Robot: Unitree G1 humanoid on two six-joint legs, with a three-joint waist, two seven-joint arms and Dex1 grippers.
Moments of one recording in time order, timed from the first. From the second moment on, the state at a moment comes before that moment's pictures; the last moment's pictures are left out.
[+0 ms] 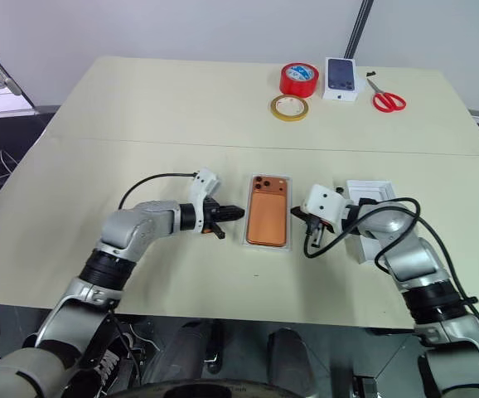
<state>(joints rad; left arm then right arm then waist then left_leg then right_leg) -0.64 0.21 -0.25 0.23 -0.43 0.82 -0.71 -0.29 -0.79 0.09 -0.02 0.05 0.17 1.00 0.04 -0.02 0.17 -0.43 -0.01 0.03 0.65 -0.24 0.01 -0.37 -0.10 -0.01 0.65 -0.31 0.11</state>
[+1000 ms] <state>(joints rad) -0.68 0.11 -0.27 0.37 -0.29 0.64 -0.84 -0.16 -0.89 -0.02 -0.05 0.08 0.18 1.00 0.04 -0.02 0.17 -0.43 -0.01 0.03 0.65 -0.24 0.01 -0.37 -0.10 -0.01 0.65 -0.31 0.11</state>
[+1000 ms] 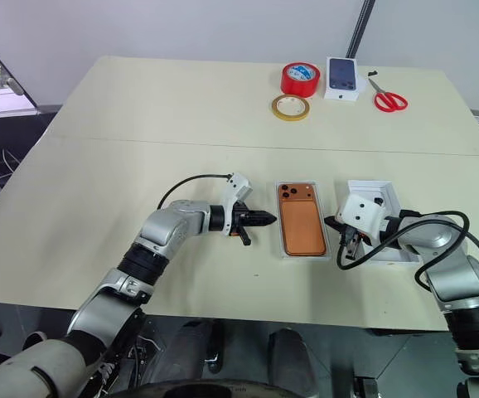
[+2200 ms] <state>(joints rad) -0.42 0.50 -0.10 0.07 -0.41 0.20 -1.28 -0.19 -0.82 -0.29 -0.48 0.42 1.39 0.65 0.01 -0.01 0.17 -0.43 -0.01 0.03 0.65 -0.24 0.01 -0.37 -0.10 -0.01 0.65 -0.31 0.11</state>
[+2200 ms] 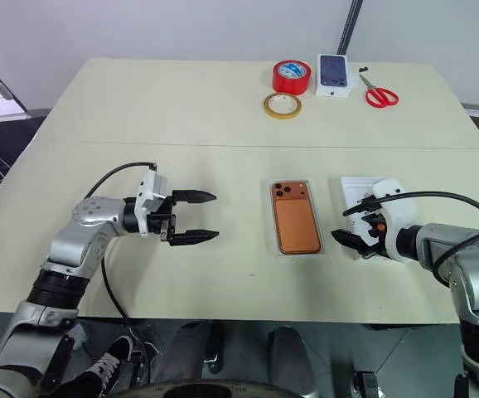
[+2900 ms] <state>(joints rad) -0.33 0.50 -0.09 0.00 -0.42 0.13 -1.23 -0.33 -0.82 -0.17 -0.40 0.45 1.54 0.54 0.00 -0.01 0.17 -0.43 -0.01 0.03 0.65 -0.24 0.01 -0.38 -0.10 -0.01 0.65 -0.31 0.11</state>
